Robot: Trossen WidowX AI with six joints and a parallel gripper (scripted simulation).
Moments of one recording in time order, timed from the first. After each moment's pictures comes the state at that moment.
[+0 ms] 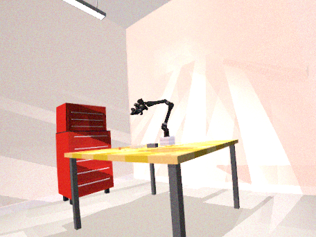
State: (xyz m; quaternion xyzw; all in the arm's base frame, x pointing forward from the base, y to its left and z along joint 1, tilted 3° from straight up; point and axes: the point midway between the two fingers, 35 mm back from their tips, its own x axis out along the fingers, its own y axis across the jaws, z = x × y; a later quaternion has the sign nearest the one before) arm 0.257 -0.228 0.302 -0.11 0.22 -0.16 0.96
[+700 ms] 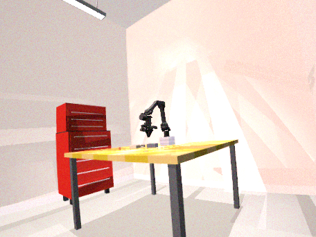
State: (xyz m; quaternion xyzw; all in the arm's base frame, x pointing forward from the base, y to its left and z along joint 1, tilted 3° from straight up) arm 0.313 -0.010 0.065 0.05 0.62 -0.01 0.78
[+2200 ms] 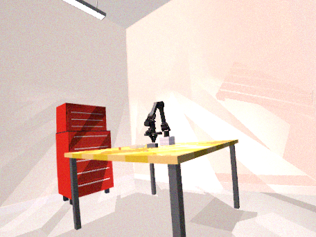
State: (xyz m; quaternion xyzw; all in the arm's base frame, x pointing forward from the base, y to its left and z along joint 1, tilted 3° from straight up) arm 0.293 0.026 0.008 0.02 0.68 -0.02 0.73
